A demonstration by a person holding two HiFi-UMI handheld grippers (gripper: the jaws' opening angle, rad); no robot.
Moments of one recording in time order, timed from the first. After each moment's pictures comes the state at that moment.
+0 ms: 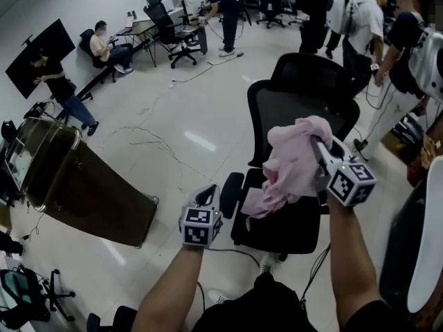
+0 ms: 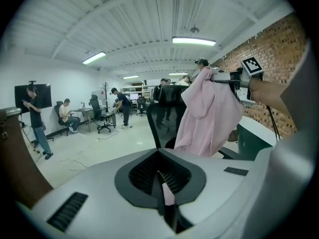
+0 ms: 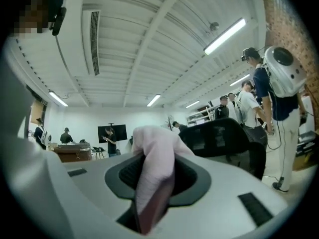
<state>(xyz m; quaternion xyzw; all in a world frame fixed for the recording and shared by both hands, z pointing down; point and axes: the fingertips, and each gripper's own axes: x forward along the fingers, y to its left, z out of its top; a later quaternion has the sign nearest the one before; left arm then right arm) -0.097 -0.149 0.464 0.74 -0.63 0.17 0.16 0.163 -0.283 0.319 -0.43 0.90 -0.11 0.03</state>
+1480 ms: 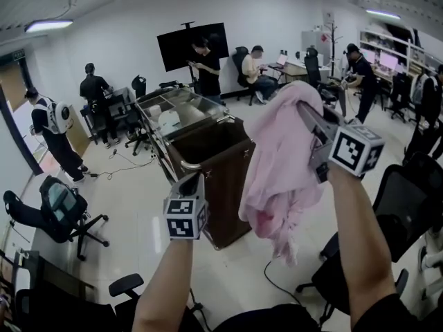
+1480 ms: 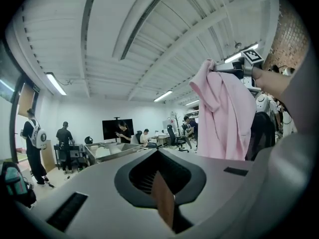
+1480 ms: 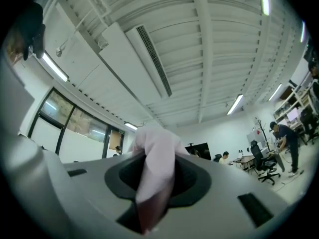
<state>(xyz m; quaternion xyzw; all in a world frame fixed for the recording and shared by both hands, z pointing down) -0.518 0.250 0.206 0.46 -0.88 0.06 0.01 -0.350 0.033 0.006 0.00 0.99 -0.05 0.14</state>
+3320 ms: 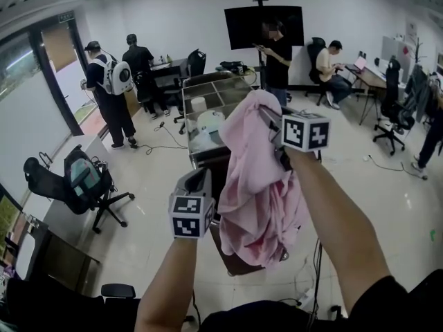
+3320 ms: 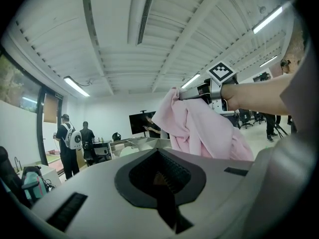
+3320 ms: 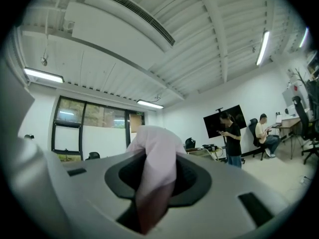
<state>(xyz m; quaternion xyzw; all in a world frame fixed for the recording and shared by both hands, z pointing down) -0.823 0.179 0.231 0.30 -0.95 0.09 0.04 -0.884 -0.016 0.114 0.18 0.98 -0.09 0.00</state>
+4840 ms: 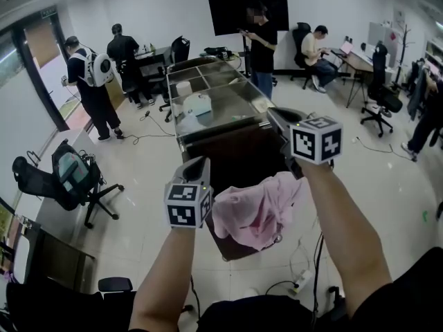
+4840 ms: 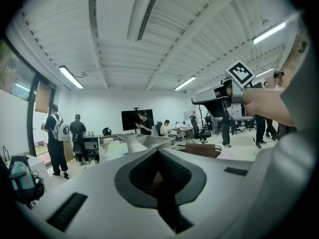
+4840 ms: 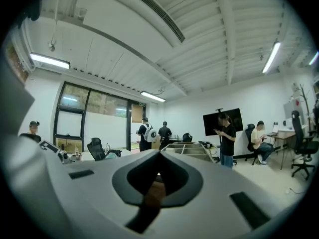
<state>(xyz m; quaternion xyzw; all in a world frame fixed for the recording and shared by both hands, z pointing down) -0.804 0.158 0.250 0.35 -0.93 0.06 0.06 -0.806 -0.022 0.155 0.17 0.98 -0.03 -0.04</state>
